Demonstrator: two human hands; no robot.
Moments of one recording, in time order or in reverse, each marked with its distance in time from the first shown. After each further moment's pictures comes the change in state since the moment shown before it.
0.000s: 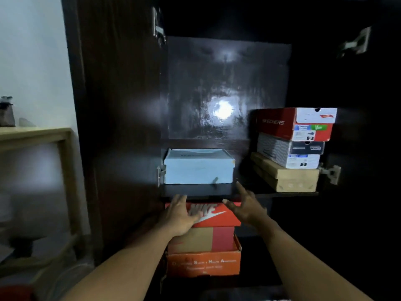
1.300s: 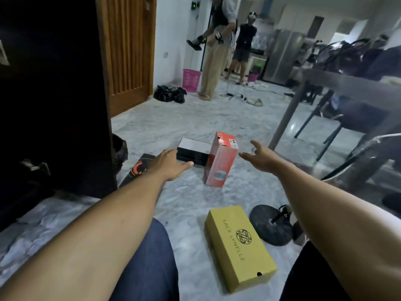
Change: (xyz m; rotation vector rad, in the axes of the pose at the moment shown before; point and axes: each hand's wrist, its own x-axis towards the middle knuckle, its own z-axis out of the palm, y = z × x) left_hand -0.337 0.397 0.276 -0.121 -0.791 1.022; right_hand -0.598 0.243 -0.306 -0.275 0.495 1.158
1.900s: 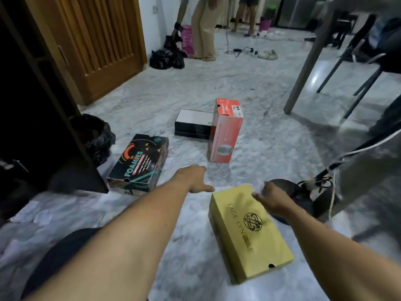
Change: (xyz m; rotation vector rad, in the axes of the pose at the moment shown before) left_hand 0.080 0.031 0.162 0.384 -0.445 0.154; right_hand 0.009 0.181 0.143 0.004 -0.315 0.300
